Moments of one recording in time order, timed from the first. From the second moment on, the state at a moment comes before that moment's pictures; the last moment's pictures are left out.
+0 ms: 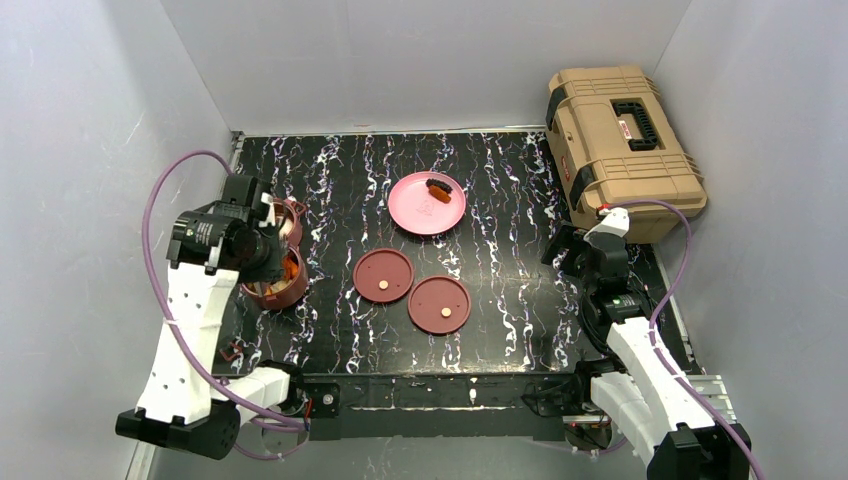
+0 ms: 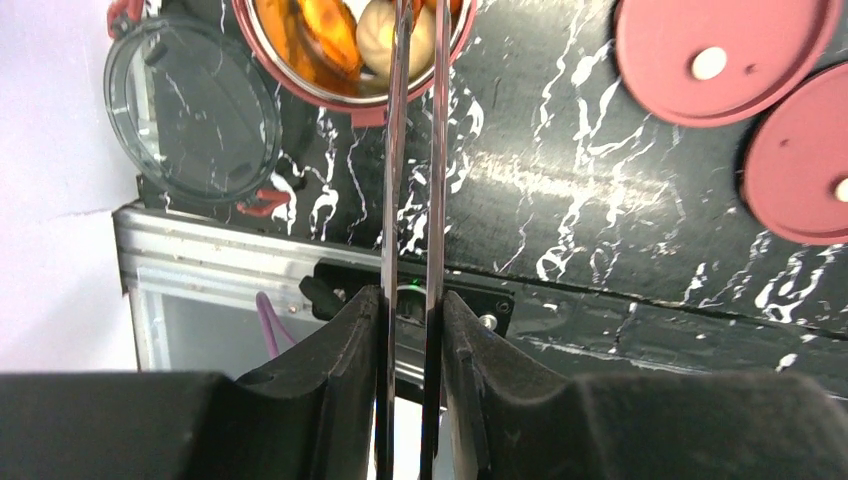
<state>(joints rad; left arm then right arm) -0.20 1.09 1.49 -1.60 -0.25 -0.28 0.17 0.78 0.44 -0.11 0.16 0.34</state>
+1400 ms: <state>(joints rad) -0.63 1.78 1.63 -0.83 -0.07 -0.61 0.17 0.74 0.44 -0.11 0.15 0.34</state>
